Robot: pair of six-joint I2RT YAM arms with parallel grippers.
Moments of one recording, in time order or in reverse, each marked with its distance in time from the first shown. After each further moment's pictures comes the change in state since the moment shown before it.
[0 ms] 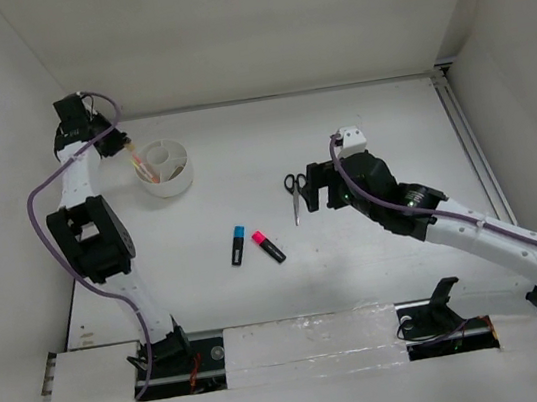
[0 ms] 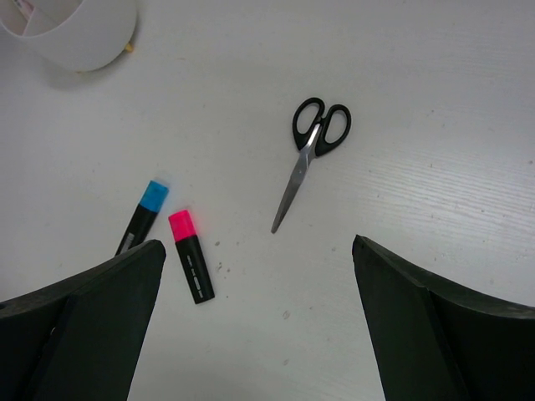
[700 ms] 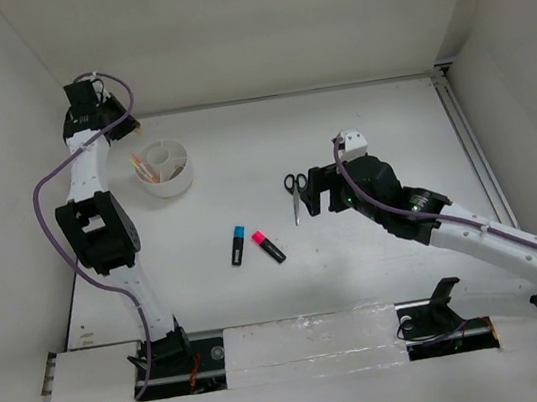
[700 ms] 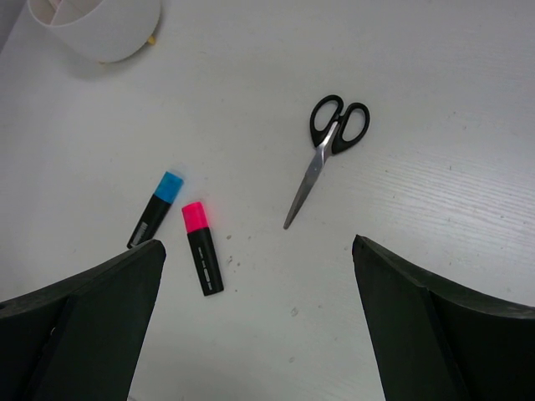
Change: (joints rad) left arm -0.071 0.072 0.177 -0.014 0.069 0.113; right arm -0.003 -0.037 -0.044 0.045 -0.058 -0.015
